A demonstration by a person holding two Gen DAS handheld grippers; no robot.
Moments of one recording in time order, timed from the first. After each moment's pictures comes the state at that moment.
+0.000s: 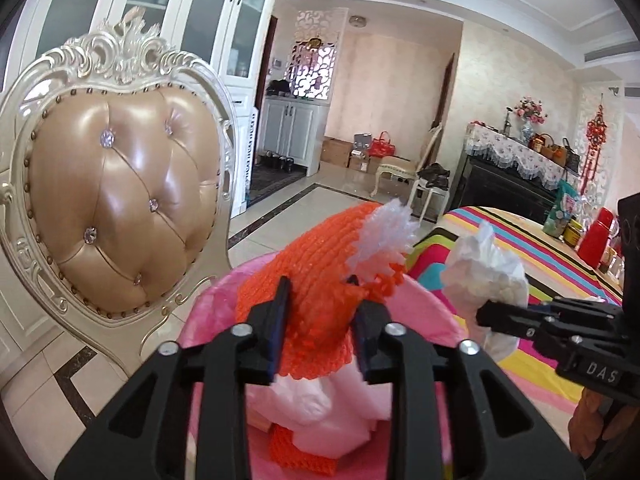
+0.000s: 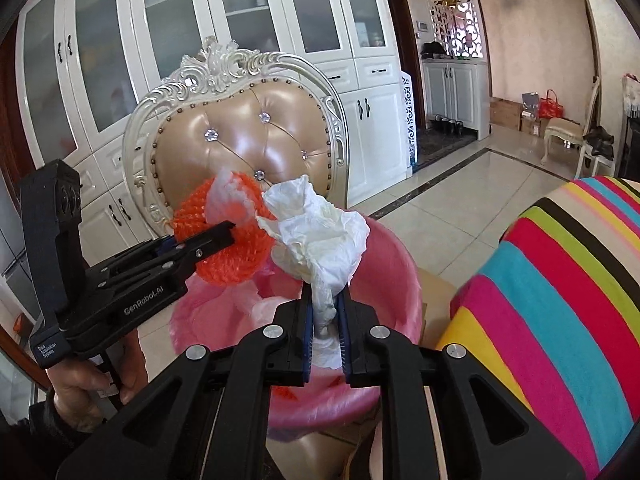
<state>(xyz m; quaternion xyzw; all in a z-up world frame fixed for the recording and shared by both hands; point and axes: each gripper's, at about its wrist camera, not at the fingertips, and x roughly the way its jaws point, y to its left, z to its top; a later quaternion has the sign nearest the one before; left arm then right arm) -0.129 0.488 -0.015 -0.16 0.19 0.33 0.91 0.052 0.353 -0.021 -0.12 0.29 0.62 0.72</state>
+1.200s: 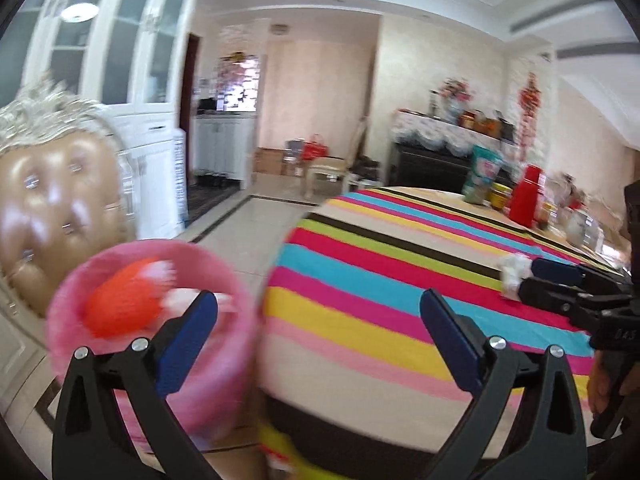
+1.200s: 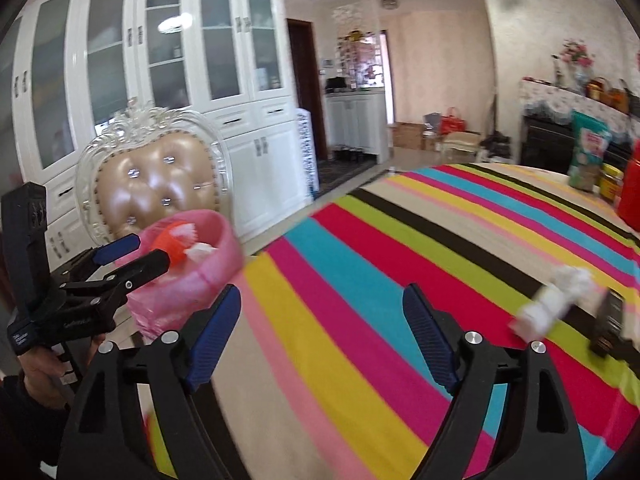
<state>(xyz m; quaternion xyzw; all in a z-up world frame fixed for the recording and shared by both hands) -0.053 0.276 0.006 -0.10 0.19 0.21 0.96 0.113 0.080 -0.005 -0.08 0.25 0.48 0.84</state>
